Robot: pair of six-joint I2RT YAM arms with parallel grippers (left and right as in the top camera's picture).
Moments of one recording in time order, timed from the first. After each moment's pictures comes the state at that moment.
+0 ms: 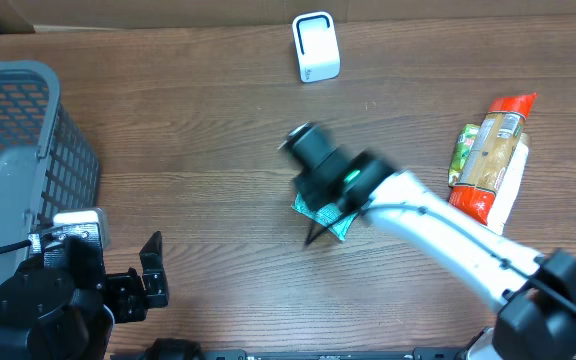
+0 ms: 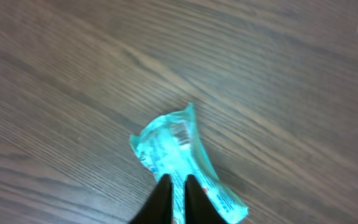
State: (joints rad) left arm -0.12 0.74 1.54 -1.44 -0.20 -0.11; right arm 0.74 1.71 1.38 -0.80 0.08 0.24
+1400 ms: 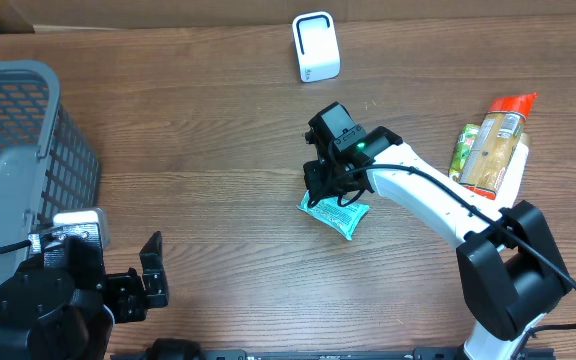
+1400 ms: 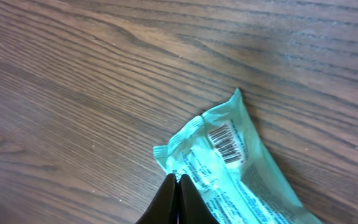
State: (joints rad) left arm -0.12 0.74 1.54 -1.44 -0.20 -0.11; right arm 0.60 1.89 1.36 -0.73 -0.23 0.37
